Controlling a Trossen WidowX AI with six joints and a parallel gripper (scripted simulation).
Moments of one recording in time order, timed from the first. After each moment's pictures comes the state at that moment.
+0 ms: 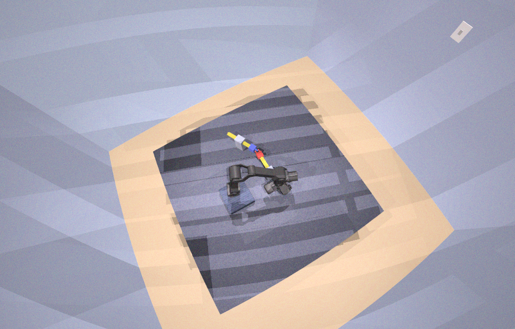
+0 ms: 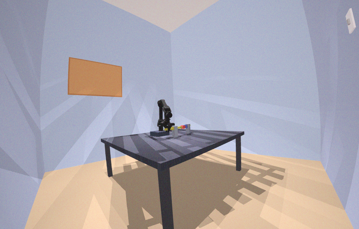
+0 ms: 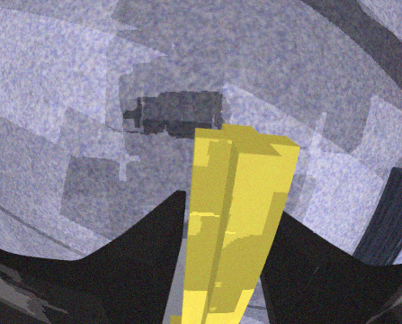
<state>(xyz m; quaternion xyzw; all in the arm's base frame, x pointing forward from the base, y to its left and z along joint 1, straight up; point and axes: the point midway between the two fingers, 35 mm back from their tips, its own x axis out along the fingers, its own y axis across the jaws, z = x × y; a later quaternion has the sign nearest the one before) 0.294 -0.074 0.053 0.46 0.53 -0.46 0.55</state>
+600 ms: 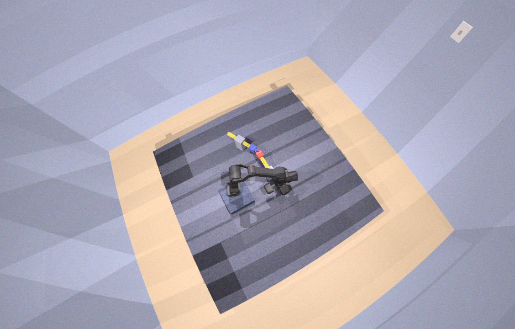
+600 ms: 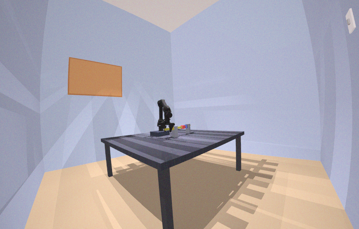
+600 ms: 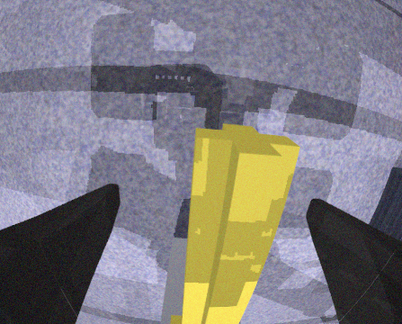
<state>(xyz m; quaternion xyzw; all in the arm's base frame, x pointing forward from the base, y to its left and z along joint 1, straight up) 0.294 -0.074 0.053 0.46 0.53 -0.46 0.55</state>
